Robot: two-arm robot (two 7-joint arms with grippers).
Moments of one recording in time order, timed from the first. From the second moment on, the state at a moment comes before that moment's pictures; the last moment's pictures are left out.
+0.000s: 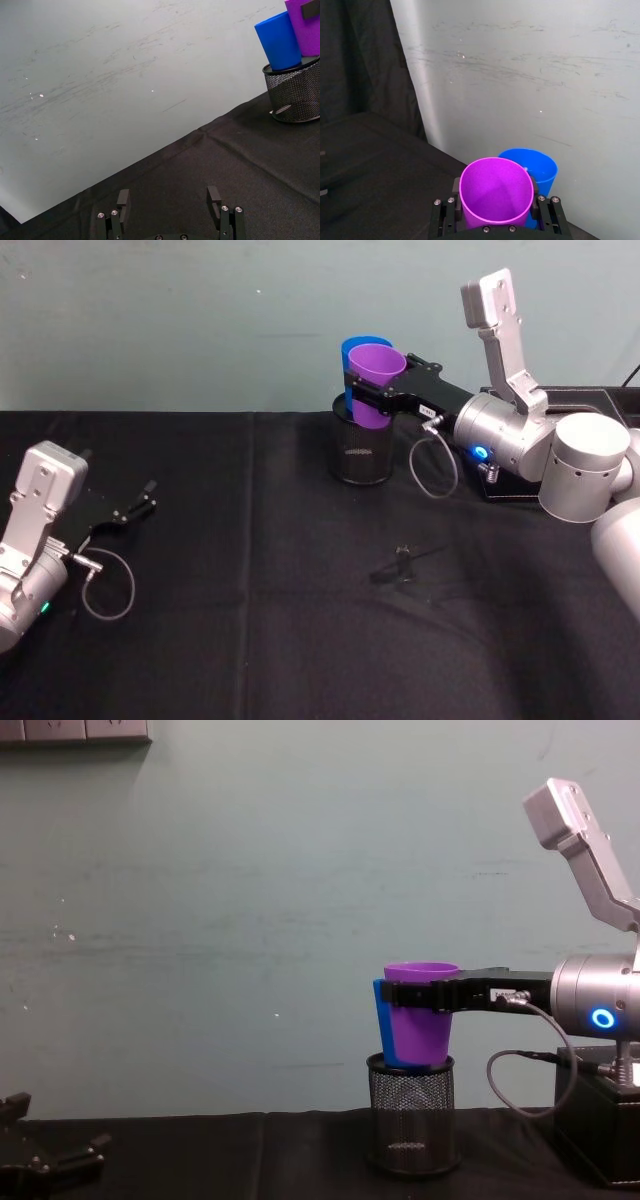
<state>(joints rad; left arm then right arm) -0.20 0.60 0.45 -1.41 -0.25 -0.12 0.03 0.67 0.25 -0.42 -1.05 0.37 0.10 0.46</state>
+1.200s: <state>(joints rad) -0.20 0.60 0.45 -1.41 -0.25 -0.12 0.03 0.67 0.25 -0.43 -1.05 0.37 0.10 0.46</state>
